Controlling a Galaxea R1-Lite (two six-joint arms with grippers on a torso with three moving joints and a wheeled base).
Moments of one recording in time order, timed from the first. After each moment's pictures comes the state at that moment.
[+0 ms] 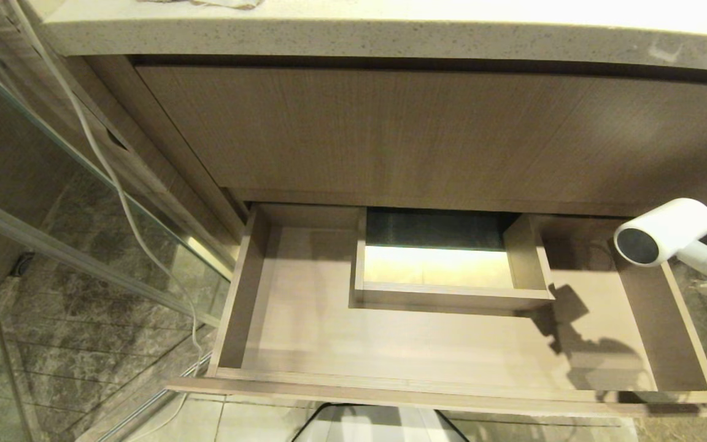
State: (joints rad) left arm 0.00 0.00 0.00 0.00 0.00 0.00; right arm -0.60 1.55 -1.04 0.32 0.53 -0.96
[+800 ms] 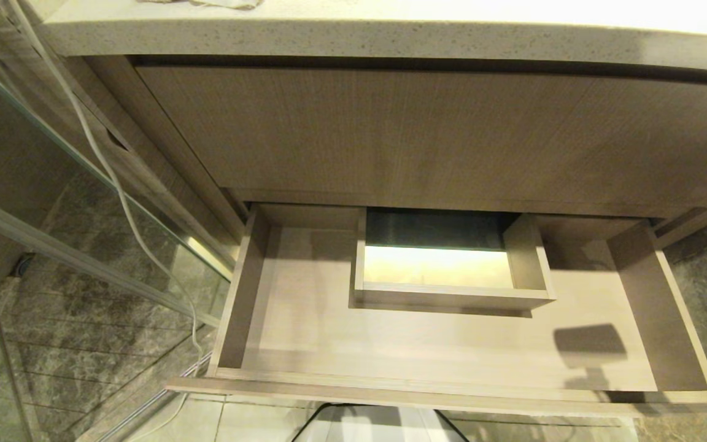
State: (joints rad) left arm 0.00 0.00 0.00 0.00 0.00 0.00; right arm -0.77 1.09 -0.86 0.33 0.39 -0.78
